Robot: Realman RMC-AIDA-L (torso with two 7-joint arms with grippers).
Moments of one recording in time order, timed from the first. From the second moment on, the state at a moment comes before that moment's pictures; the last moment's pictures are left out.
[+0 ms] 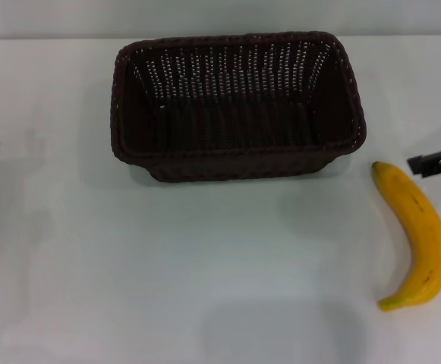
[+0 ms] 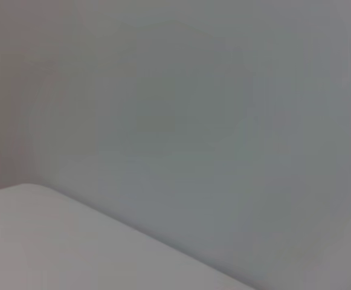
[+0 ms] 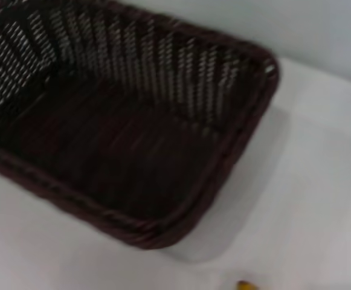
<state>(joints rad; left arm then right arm) -0.42 -2.08 0.58 0.11 -2.38 -0.96 2.41 0.34 2.01 -1.29 -1.68 0.69 1.49 -0.54</state>
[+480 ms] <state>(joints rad) -0.44 -2.08 0.59 0.11 -2.38 -0.95 2.42 0.39 2.01 -1.57 -1.70 0.51 1.48 -0.36</state>
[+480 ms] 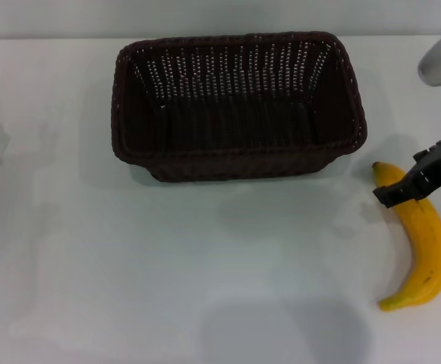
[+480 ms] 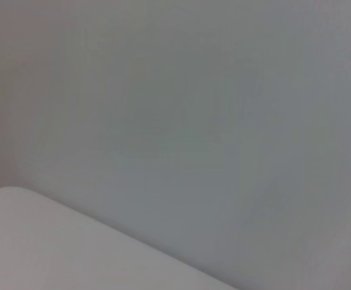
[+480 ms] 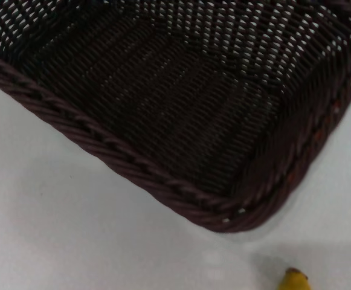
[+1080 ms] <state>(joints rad) -0.46 -2.08 0.59 0.12 -2.38 -0.94 2.45 0.47 2.02 -1.65 -1.52 0.39 1.43 -0.23</state>
